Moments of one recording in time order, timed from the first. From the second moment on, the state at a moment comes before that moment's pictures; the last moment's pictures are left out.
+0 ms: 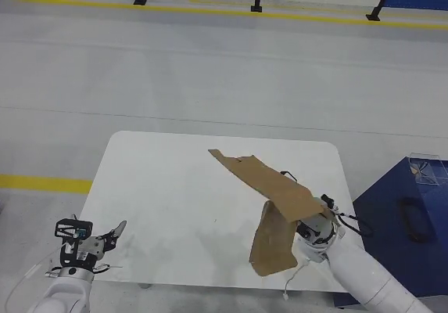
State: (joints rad) left arm 1.73 -1.15 -1.60 -1.80 1.33 0.00 0.00; right arm -0.98 -0.97 0.76 -1.53 2.02 0.22 1.54
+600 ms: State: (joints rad) left arm 1.73 -1.15 -1.60 -1.80 1.33 0.00 0.00; right arm -1.10 -1.35 0.89 -1.23 2.94 1.02 0.80
